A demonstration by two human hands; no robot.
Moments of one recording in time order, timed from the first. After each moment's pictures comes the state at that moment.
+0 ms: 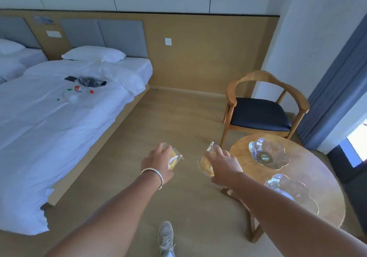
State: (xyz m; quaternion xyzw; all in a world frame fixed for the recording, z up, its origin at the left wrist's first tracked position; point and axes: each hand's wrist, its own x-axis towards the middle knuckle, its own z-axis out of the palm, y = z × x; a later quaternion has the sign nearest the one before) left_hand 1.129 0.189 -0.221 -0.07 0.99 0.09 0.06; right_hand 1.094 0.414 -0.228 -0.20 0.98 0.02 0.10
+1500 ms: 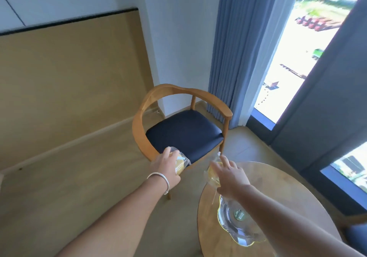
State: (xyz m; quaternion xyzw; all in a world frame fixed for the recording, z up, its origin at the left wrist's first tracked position) left_hand 0.503 0.464 -0.258 0.34 0.93 0.07 0.14; right_hand 0.651 0.639 -0.278 0.21 0.96 -0.08 0.15
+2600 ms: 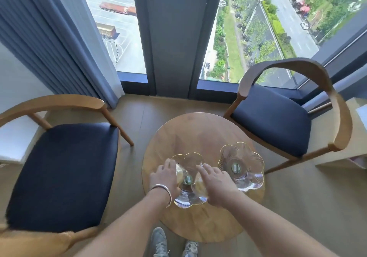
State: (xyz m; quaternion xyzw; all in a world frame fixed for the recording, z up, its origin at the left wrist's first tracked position) left_hand 0.579 0.650 -0.383 0.72 0.63 -0.14 0.23; right_hand 0.766 0.634 -0.364 0.58 0.75 -0.22 0.25
